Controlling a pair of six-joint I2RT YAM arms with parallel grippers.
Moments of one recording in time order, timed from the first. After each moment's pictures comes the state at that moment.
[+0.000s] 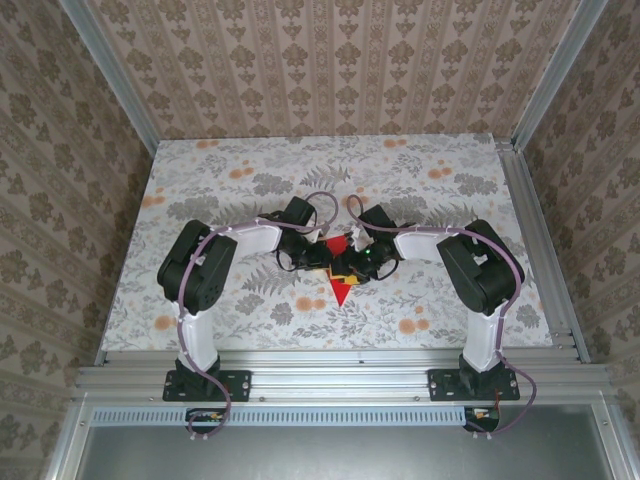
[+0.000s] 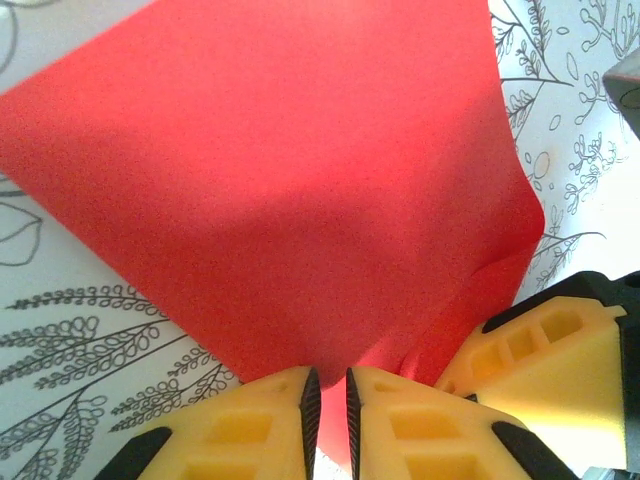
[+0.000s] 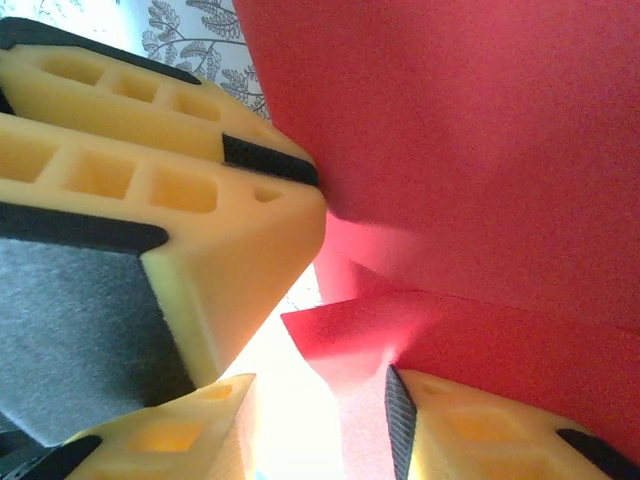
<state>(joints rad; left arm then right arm) -0.61 1.93 1.15 -0.41 0.53 -0.45 0.50 1.92 1.04 -0.27 -0.72 0.65</state>
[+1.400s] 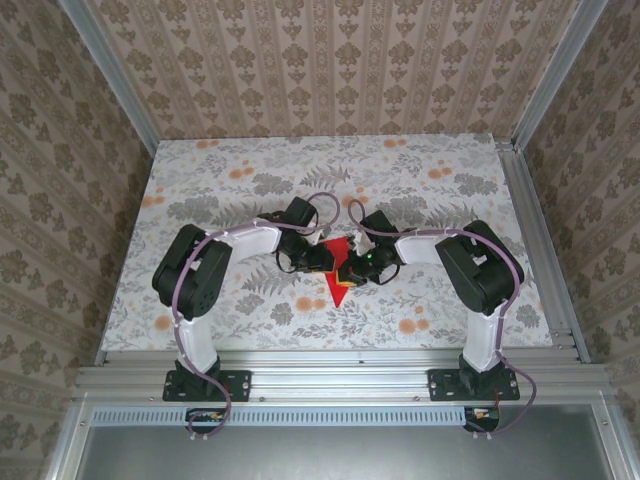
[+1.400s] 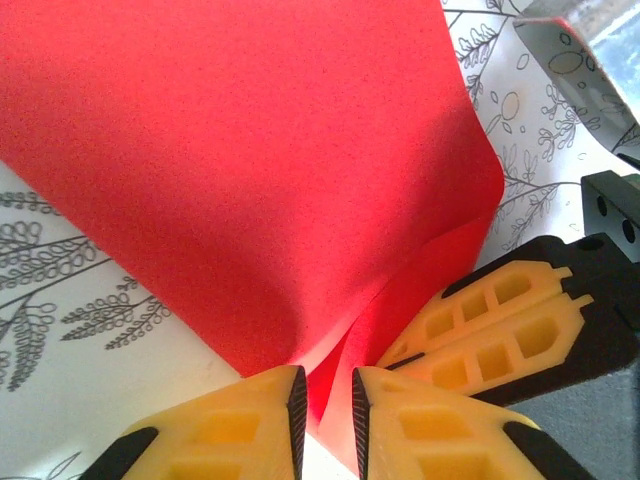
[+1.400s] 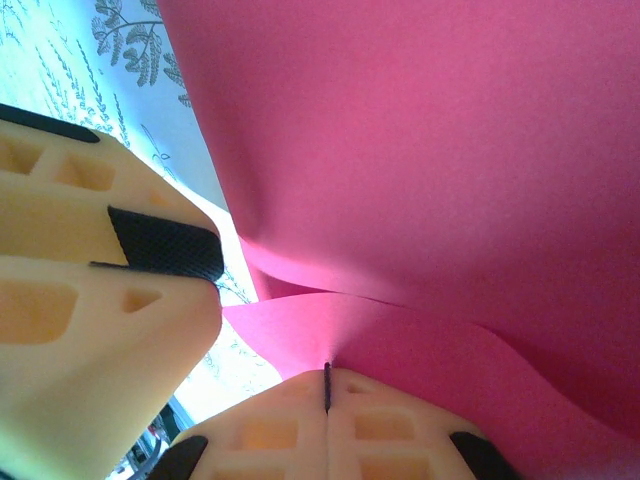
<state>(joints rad) -0.64 1.88 1.14 -0.48 0.52 -0.43 0.50 1.92 0.99 -0.22 -0.71 0.65</state>
